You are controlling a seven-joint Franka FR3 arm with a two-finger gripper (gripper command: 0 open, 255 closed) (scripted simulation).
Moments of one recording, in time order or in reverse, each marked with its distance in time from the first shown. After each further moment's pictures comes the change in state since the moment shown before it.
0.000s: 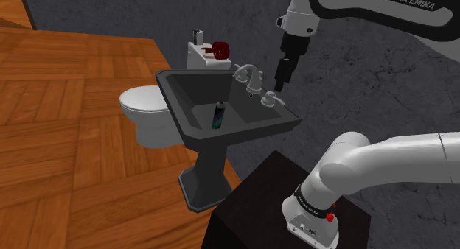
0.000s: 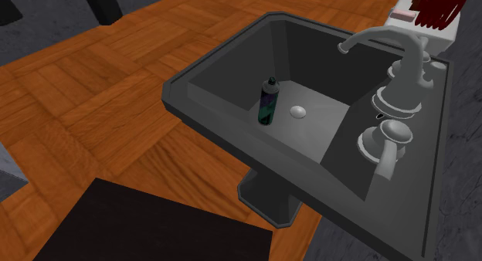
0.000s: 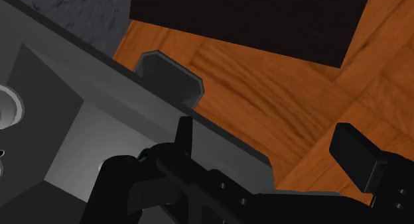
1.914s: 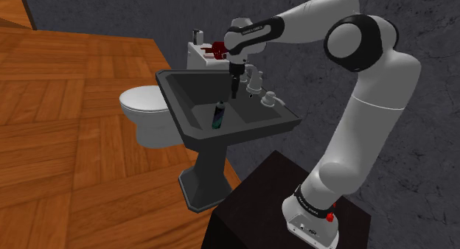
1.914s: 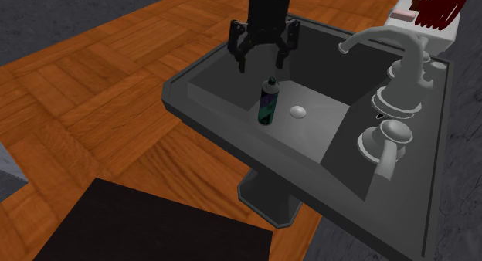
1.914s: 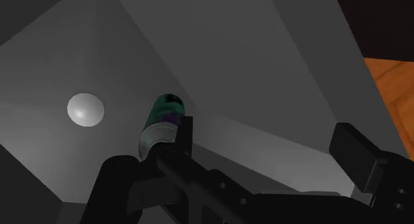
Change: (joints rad) arm -0.009 0.982 -0.254 0.418 0.037 0.461 -0.641
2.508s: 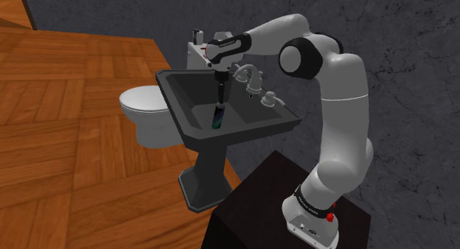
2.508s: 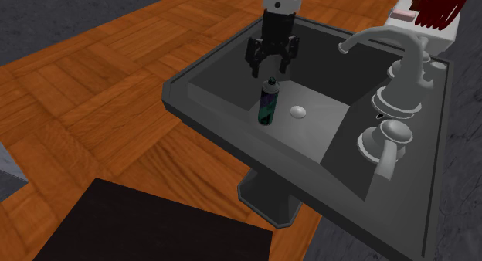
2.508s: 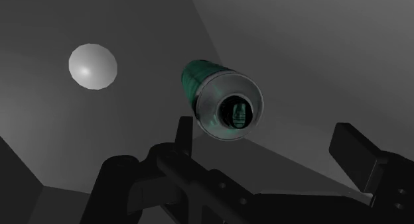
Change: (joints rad) arm -0.050 0.386 0.038 0.372 0.064 -0.032 -0.155
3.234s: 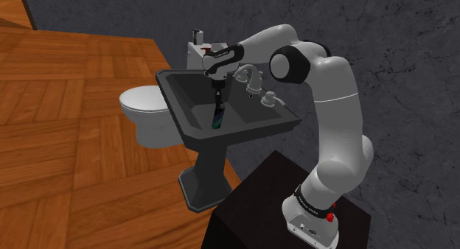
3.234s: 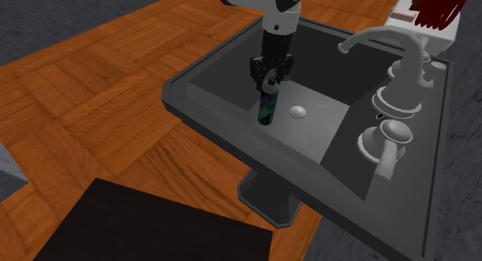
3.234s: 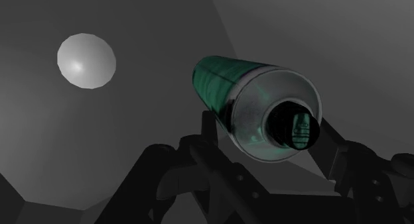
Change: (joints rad) arm -0.013 0.112 0.013 0.043 0.012 0.061 -0.024
